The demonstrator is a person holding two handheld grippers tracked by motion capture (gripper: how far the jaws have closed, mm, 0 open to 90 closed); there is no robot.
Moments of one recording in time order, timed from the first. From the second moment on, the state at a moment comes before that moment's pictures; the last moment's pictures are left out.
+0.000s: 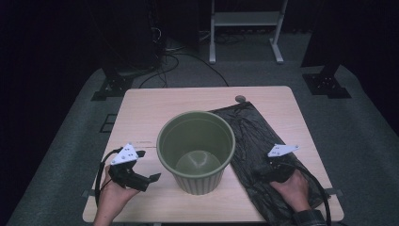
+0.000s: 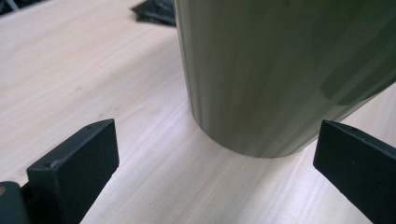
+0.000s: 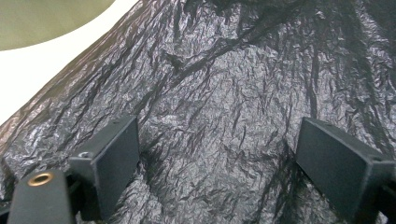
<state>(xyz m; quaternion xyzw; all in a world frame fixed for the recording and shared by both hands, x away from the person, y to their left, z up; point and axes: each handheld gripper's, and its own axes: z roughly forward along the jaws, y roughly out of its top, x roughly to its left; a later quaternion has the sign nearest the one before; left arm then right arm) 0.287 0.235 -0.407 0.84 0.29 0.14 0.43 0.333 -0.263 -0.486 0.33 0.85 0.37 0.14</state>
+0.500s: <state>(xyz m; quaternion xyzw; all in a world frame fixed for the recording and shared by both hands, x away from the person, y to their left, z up) 0.295 0.229 -0.462 0.85 0.31 0.12 0.41 0.333 -0.263 -0.486 0.33 0.85 0.37 0.14</state>
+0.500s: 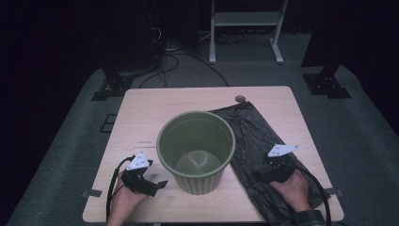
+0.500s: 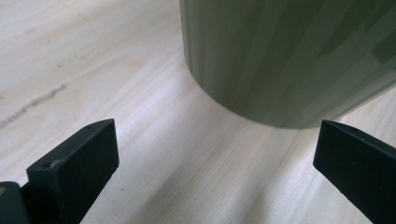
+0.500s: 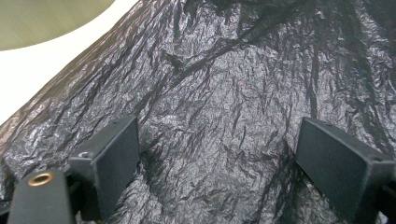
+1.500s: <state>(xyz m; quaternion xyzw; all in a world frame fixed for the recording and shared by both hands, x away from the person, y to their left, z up) 0.295 0.223 -0.484 0.87 0.31 0.14 0.36 0.335 -0.269 -0.456 0.34 0.85 0.37 0.16</state>
